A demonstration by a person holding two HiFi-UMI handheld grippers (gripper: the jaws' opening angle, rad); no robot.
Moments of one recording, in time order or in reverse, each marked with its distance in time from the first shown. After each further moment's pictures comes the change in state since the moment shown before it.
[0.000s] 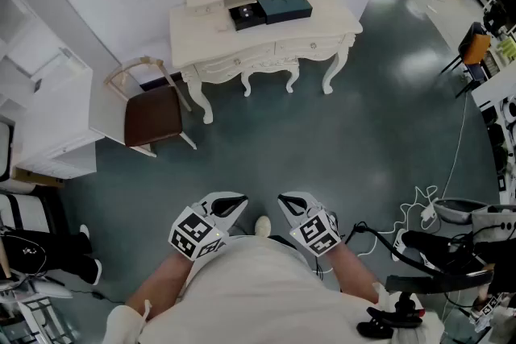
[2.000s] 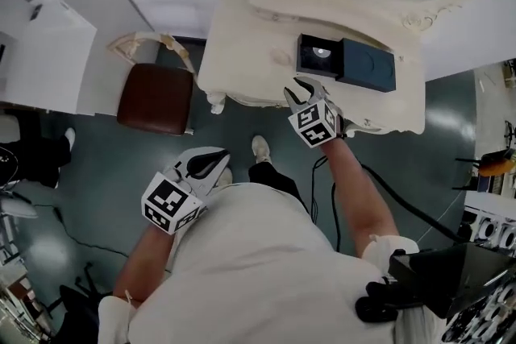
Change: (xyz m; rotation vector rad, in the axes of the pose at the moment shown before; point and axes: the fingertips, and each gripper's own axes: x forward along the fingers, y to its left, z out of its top) left arm 0.019 0.480 0.192 -0.227 -0.218 0.355; right arm 0.464 -0.469 0.312 -0.468 0.092 -0.012
